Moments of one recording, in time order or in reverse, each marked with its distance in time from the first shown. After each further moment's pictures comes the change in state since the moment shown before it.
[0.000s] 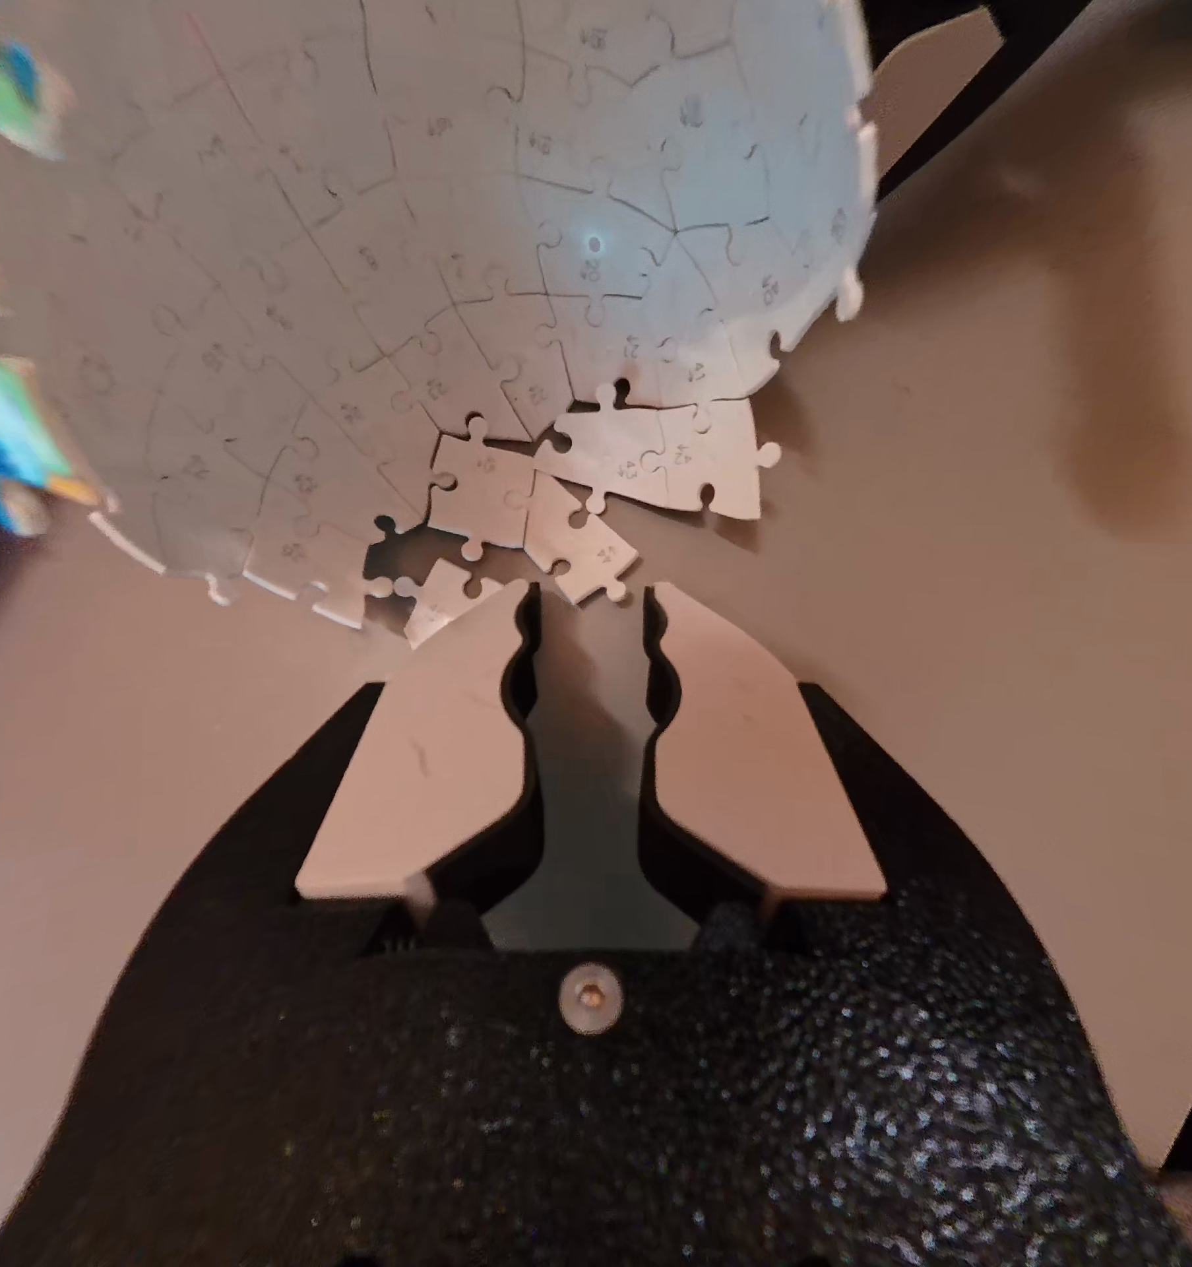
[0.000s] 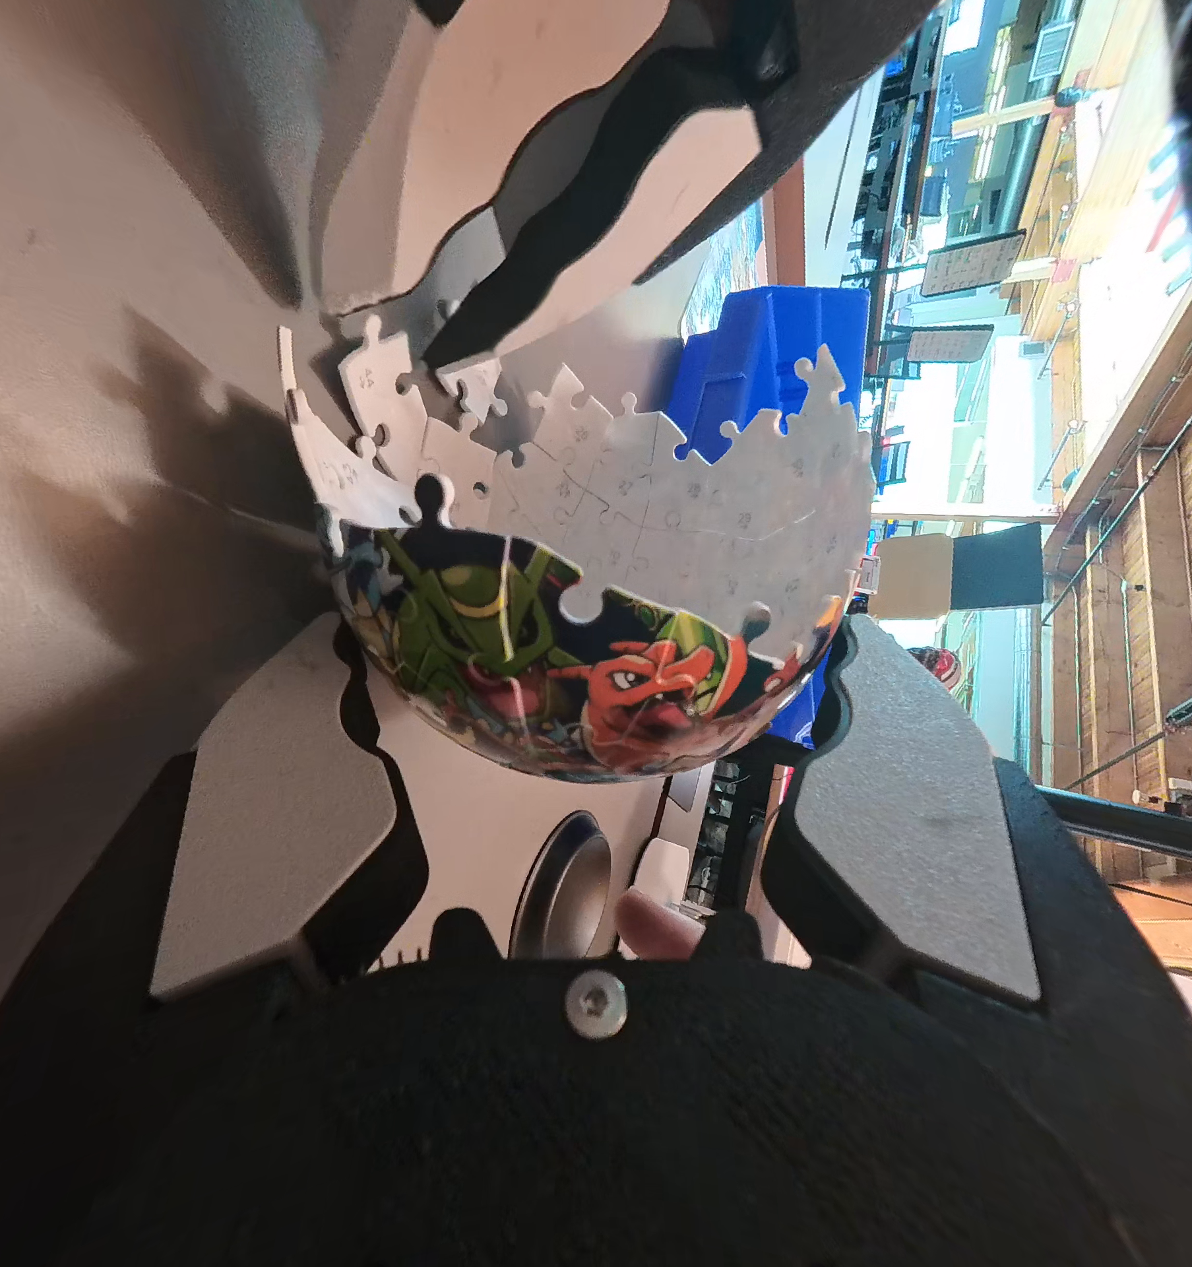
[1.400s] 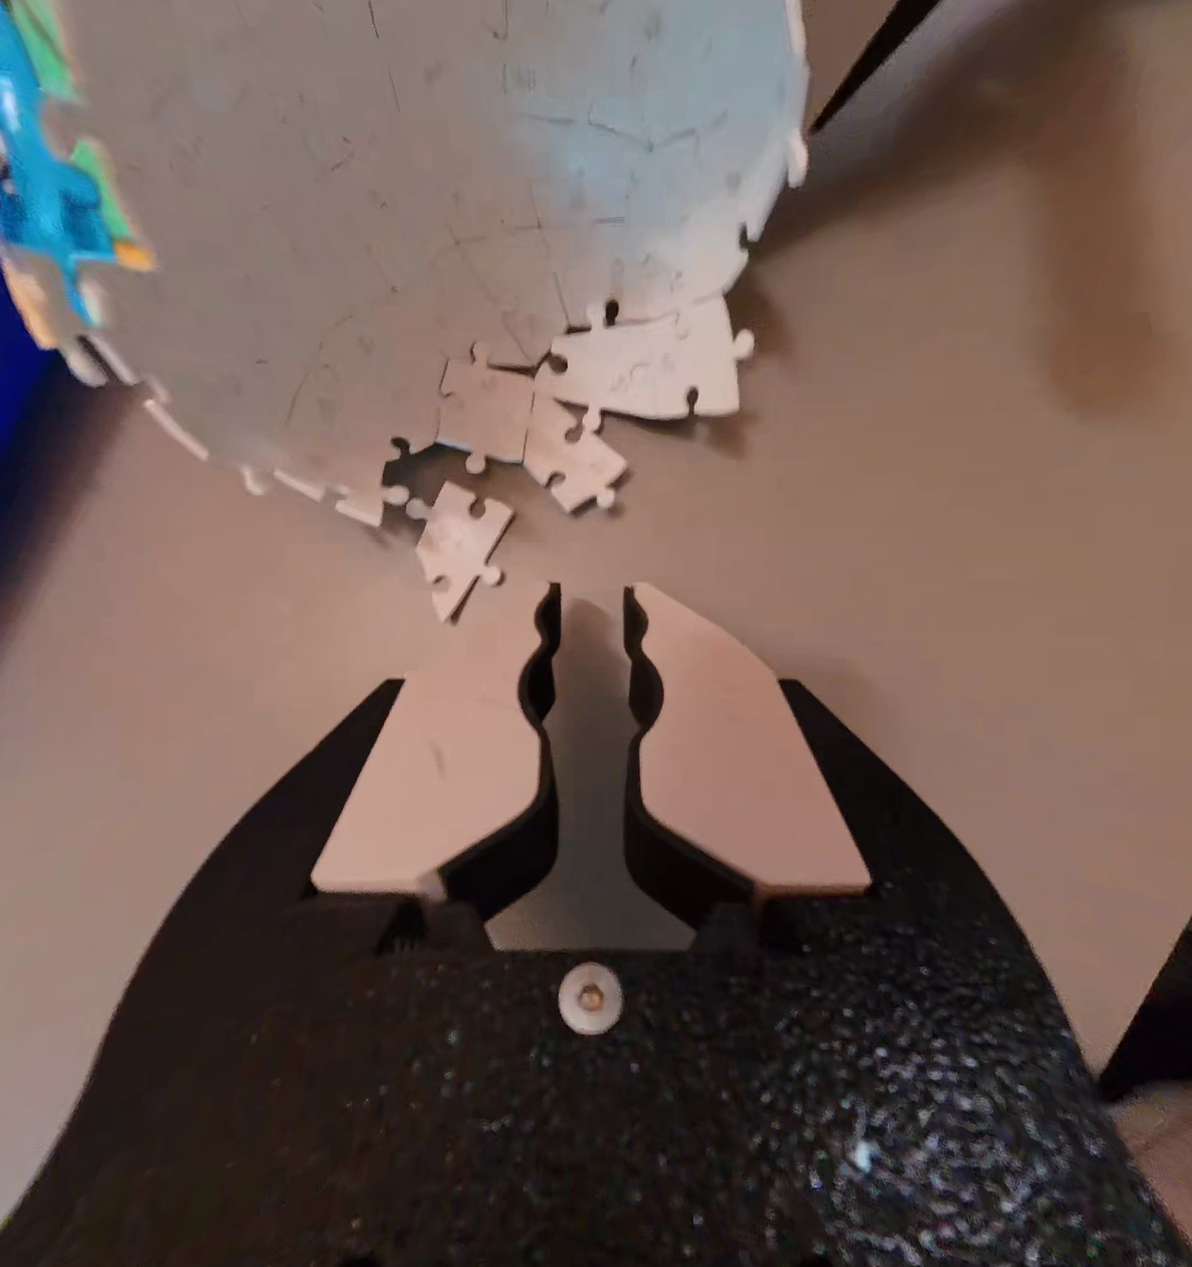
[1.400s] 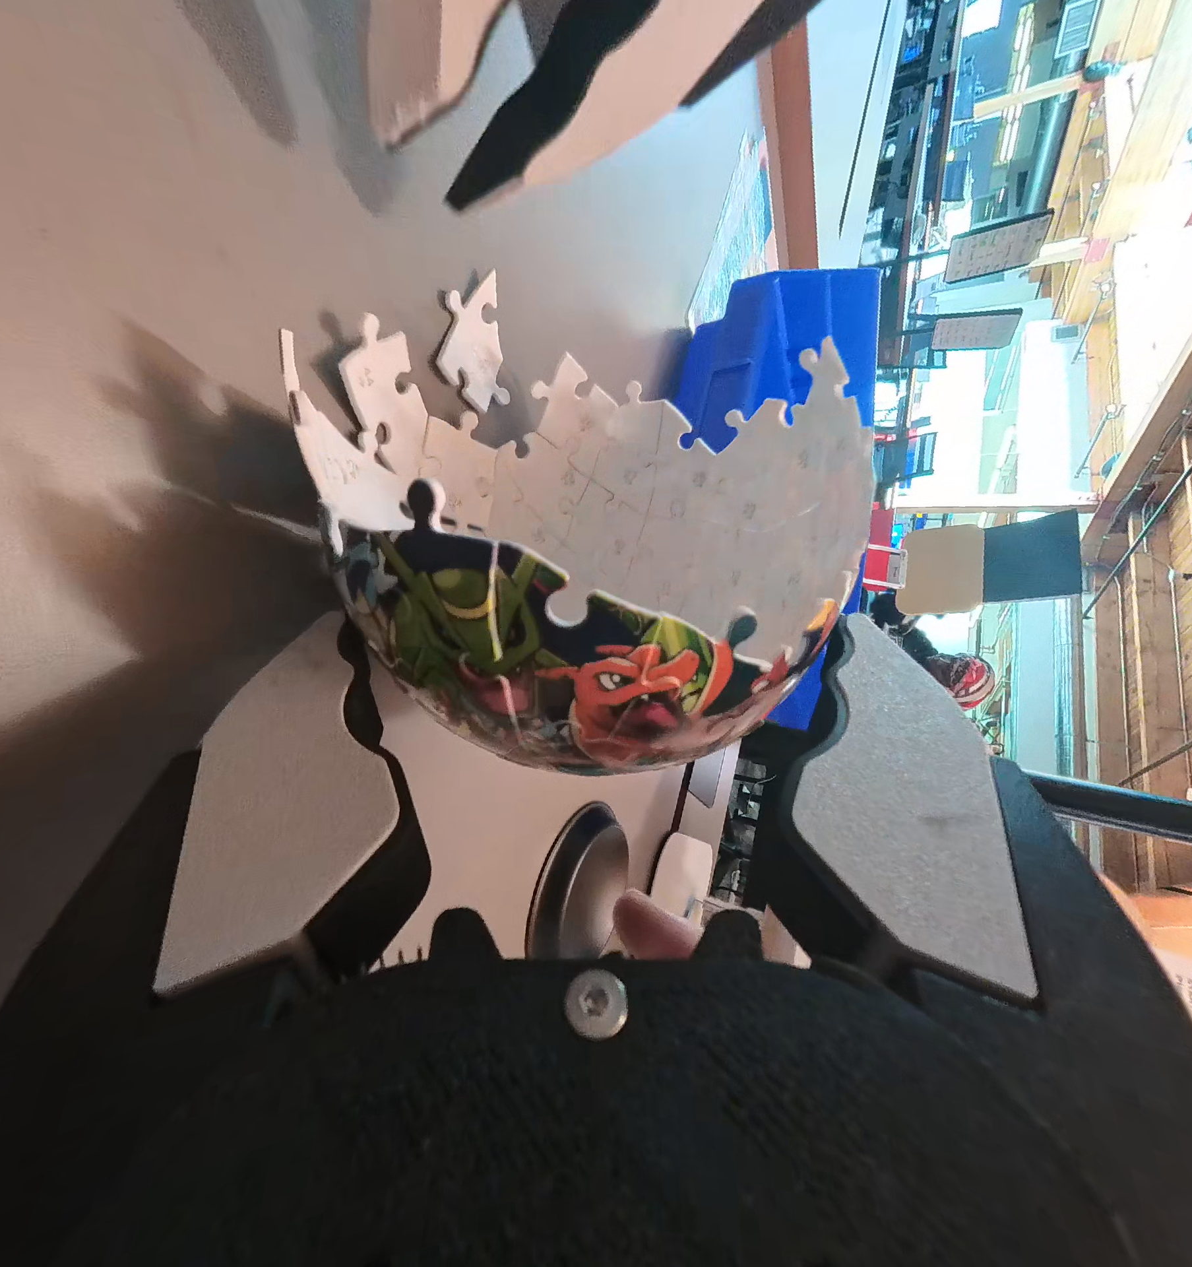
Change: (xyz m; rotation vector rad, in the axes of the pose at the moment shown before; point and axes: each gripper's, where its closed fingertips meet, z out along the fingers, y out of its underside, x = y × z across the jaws) left arm 0.002 0.014 -0.026 -0.022 -0.026 0.034; right arm 0.001 0.005 -0.003 0.006 -0.026 0.042
